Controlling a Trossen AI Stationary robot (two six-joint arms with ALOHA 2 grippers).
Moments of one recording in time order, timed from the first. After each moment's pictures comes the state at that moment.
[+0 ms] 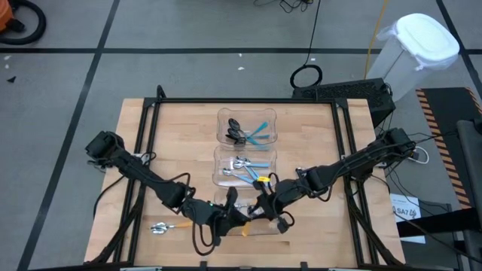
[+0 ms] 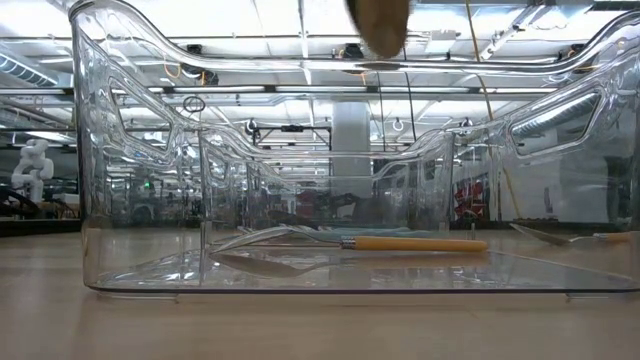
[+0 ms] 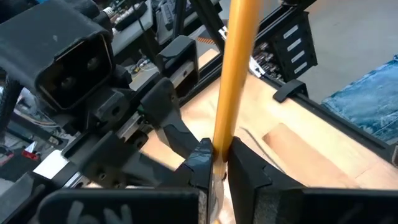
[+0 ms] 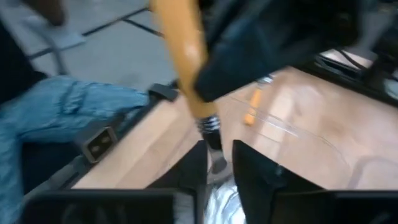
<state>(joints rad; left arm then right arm) -0.55 1.68 1.15 0.20 -0.31 0.48 0.36 1.55 1.03 0.07 -0.10 -0.14</state>
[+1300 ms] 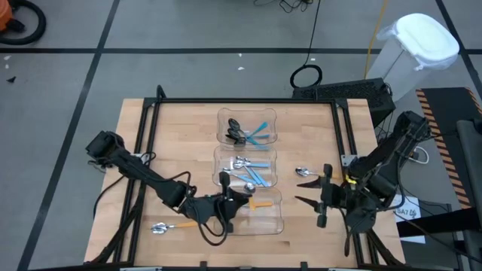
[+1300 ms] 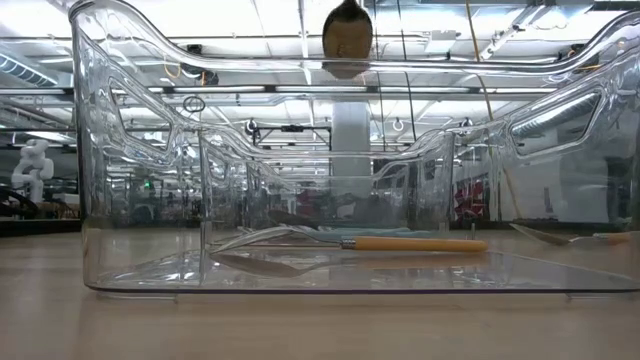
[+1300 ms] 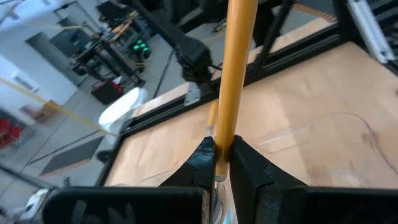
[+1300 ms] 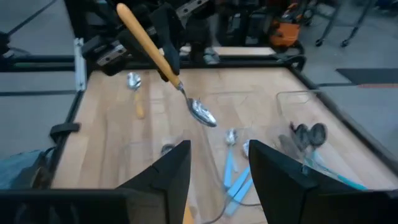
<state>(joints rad) -0.53 1.68 1.19 0.18 -0.71 0.33 0.88 1.14 1.03 -0.61 0.98 0.59</state>
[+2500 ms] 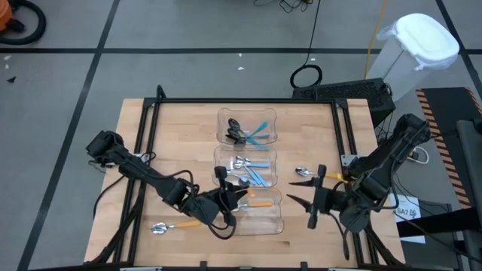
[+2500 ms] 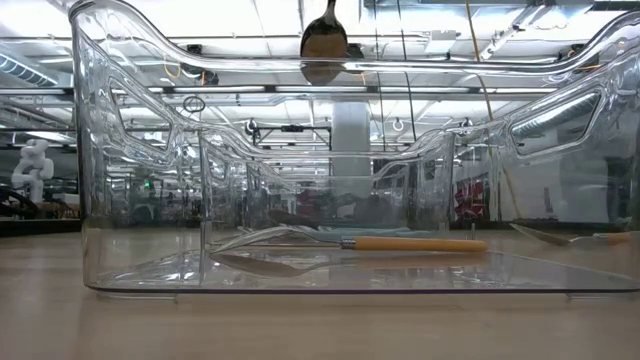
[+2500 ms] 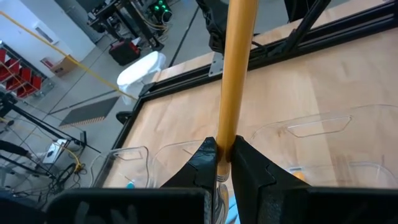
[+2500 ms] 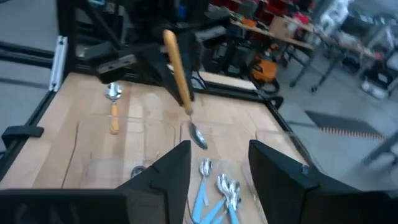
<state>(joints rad) -0.52 1.68 1.30 -0.11 -0.82 0.11 0.83 1.20 1.03 -0.40 1.04 0.25</state>
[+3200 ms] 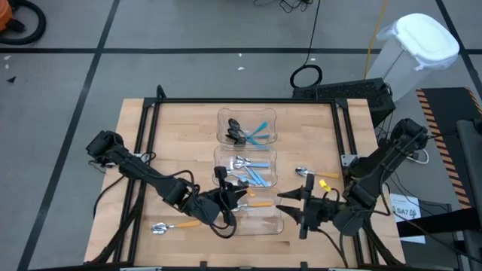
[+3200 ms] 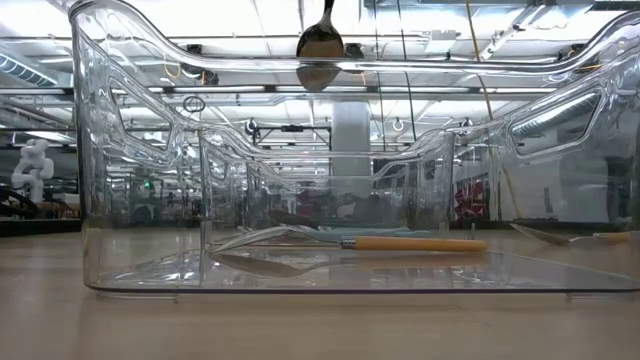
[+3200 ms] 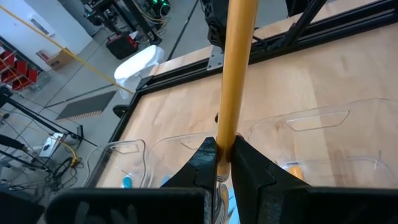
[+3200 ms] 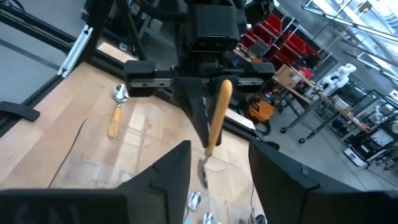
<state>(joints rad) -0.51 1.68 1.30 -0.14 -0.81 0.07 0.80 1.31 1.03 -0.06 0.97 -0.26</state>
